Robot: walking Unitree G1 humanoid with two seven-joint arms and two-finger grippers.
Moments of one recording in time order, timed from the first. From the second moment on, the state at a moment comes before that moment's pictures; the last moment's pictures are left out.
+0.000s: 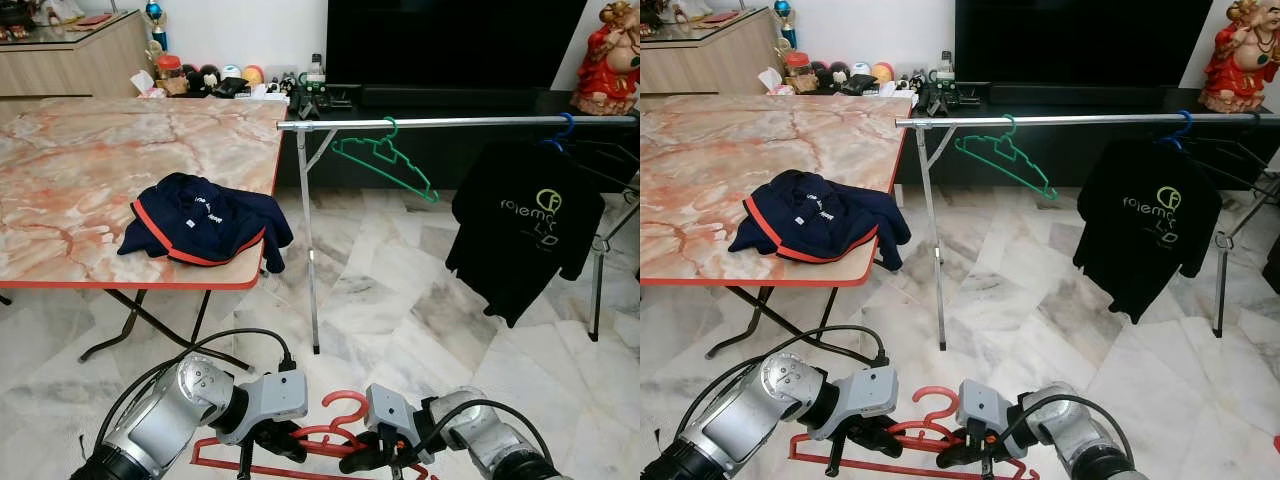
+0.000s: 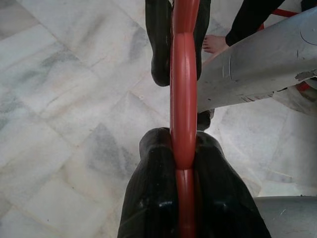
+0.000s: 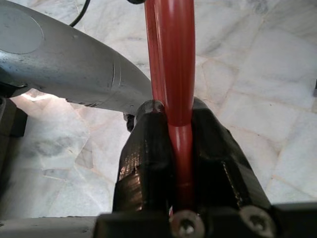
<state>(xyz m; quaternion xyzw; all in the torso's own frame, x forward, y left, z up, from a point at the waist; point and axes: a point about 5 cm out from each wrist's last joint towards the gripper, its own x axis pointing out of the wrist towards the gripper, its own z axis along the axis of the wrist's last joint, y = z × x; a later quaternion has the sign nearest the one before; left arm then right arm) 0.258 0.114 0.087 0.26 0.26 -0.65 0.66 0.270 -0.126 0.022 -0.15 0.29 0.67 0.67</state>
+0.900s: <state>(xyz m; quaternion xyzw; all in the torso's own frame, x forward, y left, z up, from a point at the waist) 0.268 0.134 0.091 0.27 0.25 -0.63 0.68 0.247 -0.164 -0.012 -0.20 0.38 0.60 0.67</state>
